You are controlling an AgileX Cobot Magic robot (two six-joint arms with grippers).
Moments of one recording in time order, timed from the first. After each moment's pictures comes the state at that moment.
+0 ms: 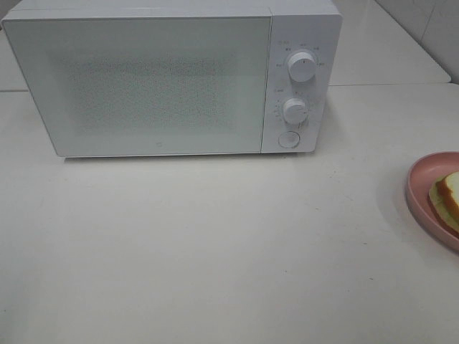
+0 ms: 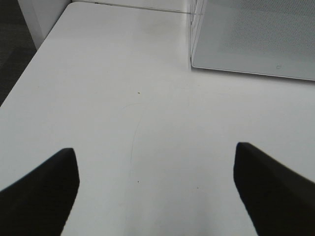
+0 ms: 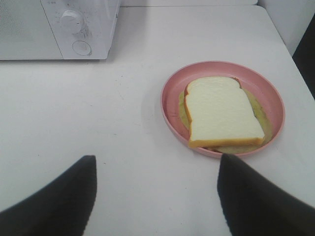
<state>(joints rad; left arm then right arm) 0.05 0.00 -0.49 0.00 1.05 -0.08 -0.06 0.00 -0.50 0.07 1.04 -0.05</state>
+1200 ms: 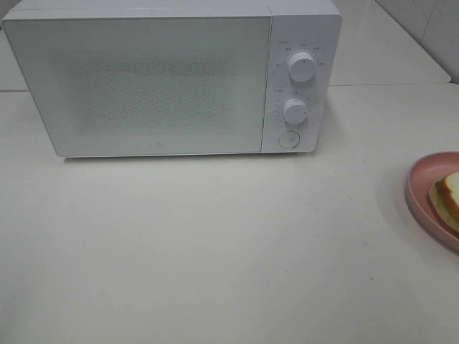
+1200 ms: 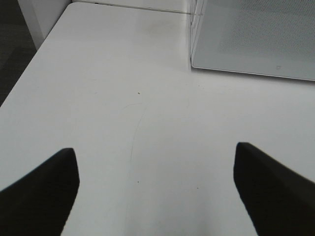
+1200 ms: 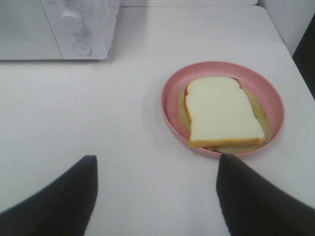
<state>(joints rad) 0.05 0.00 -0.49 0.00 1.05 -0.08 -0.06 0.00 -0.50 0.07 1.04 -0.05</state>
